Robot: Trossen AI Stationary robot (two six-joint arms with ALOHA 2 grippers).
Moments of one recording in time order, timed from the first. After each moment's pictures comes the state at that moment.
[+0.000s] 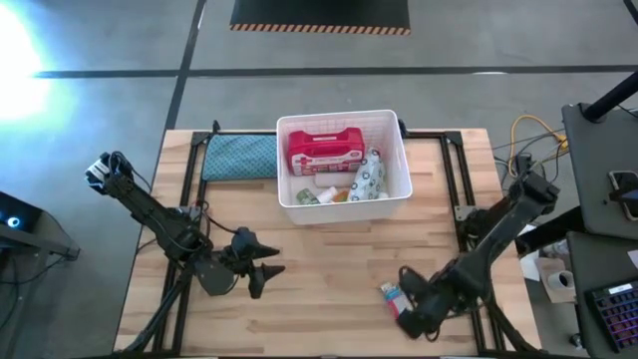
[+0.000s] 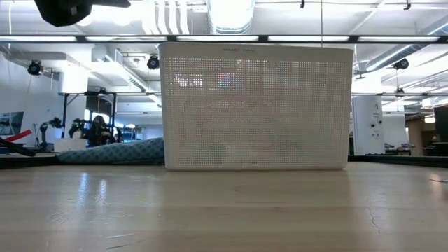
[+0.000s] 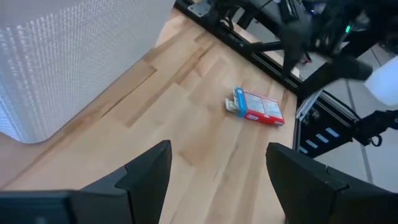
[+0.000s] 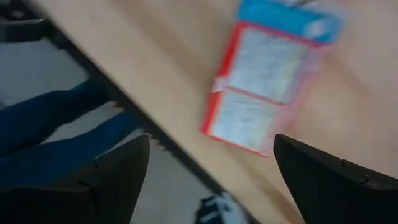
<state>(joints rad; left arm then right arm) -0.69 1.21 0.94 -0.34 -0.72 -1.04 0.81 1.57 1.19 -0.86 -0.05 1.68</state>
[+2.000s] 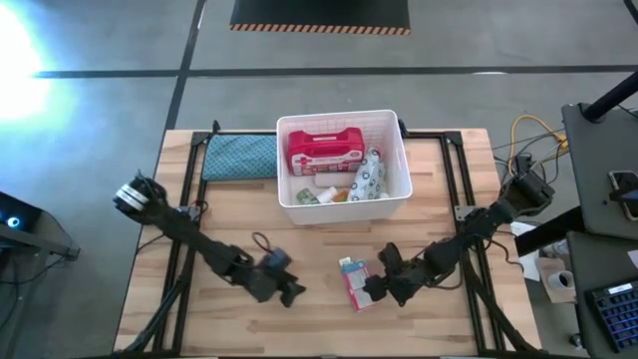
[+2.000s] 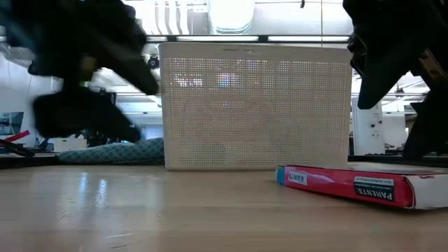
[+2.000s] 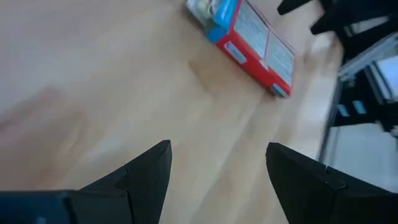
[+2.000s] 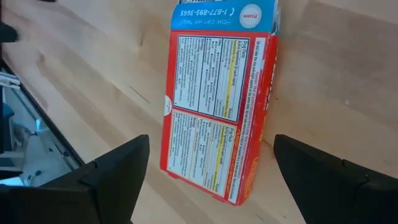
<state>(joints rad) -0.56 1.63 0.80 0.12 -0.37 -1.32 0.61 1.58 0.79 -0.18 0.26 1.73</state>
